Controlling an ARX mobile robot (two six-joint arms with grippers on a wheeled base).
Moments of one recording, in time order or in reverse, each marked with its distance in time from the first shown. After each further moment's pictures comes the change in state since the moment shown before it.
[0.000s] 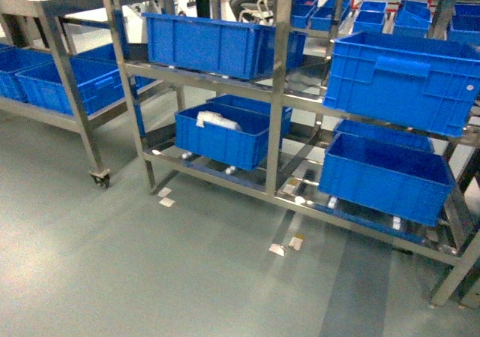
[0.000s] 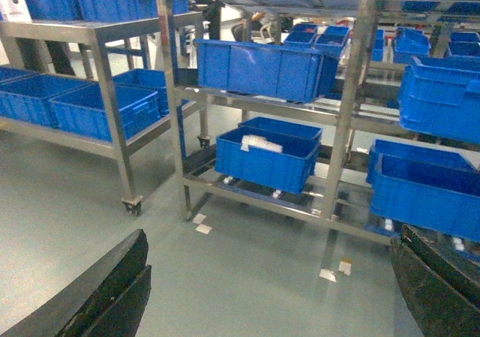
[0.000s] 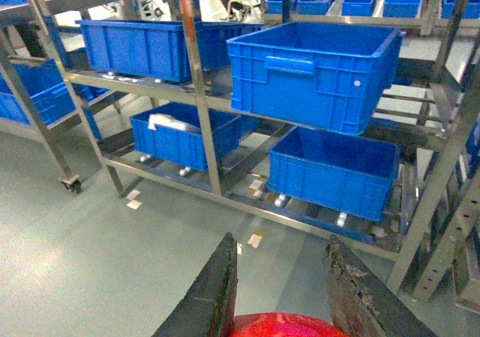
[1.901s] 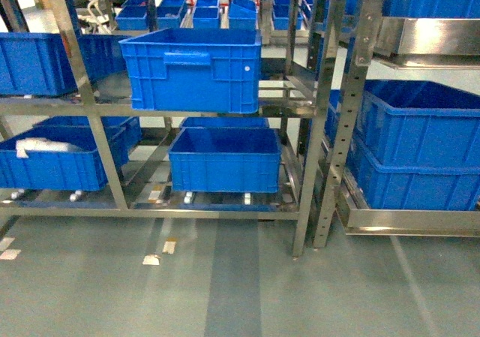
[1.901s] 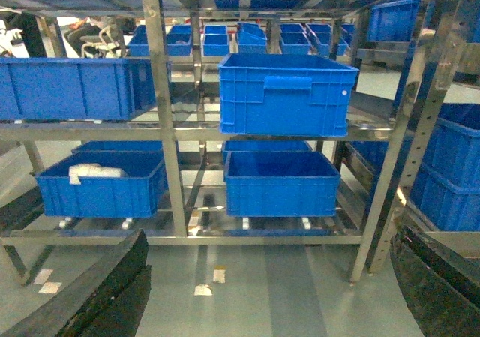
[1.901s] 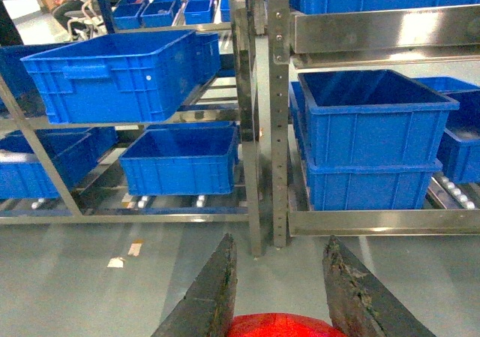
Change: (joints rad) left arm 0.000 0.000 0.000 0.000 0.000 0.000; right arm 0.000 0.000 0.000 -0.001 0.001 0.000
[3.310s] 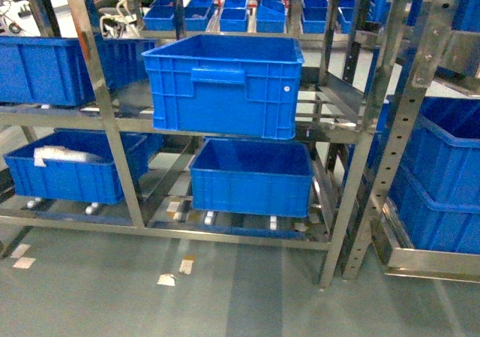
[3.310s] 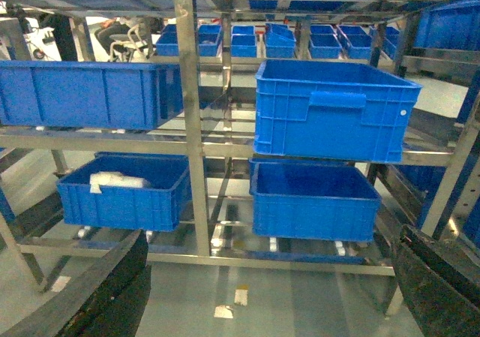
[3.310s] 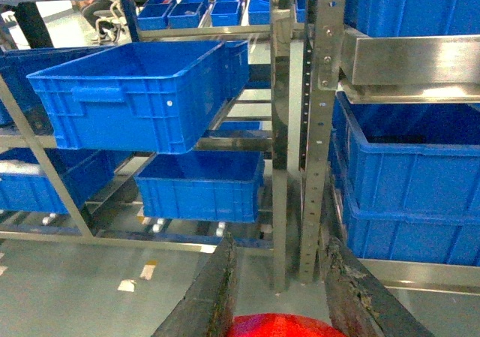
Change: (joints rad) left arm 0.002 0.000 0.000 -0.001 0.000 0.000; right arm 0.000 -0.001 0.000 0.002 0.000 0.000
